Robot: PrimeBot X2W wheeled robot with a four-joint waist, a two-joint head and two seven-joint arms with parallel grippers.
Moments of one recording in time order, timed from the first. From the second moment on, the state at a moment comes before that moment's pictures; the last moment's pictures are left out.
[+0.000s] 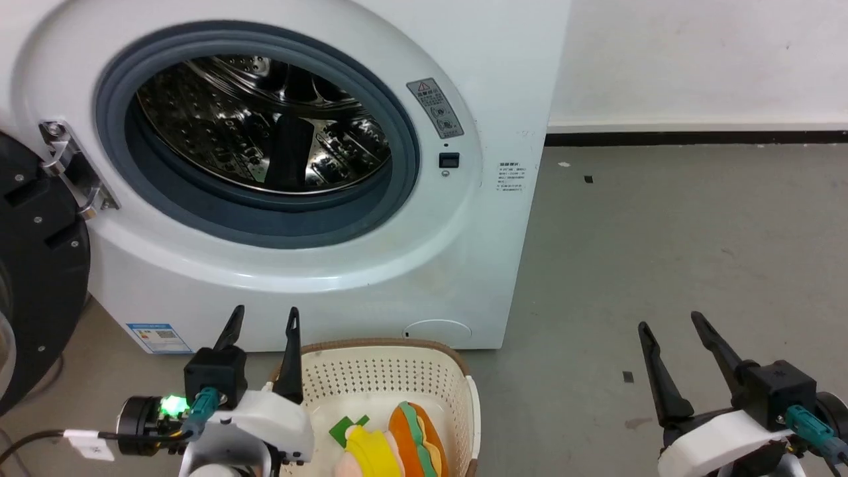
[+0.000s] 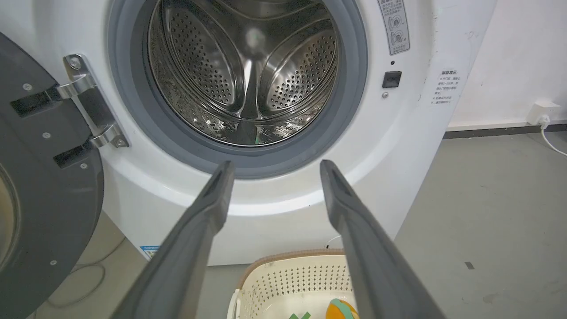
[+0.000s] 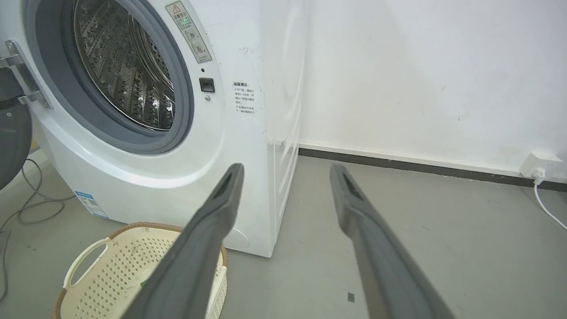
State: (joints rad) left arm -0.06 0.05 -0.03 0.07 0.00 0.02 -0.03; right arm 0.01 -0.05 -0.03 -0.02 0.04 0.13 -0.03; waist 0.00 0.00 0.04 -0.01
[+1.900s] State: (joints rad) left arm -0.60 0.11 -0.19 0.76 -0.08 -0.03 0.05; right arm -0.21 -0.05 -0.09 -0.16 0.21 0.13 -0.15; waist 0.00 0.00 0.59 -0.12
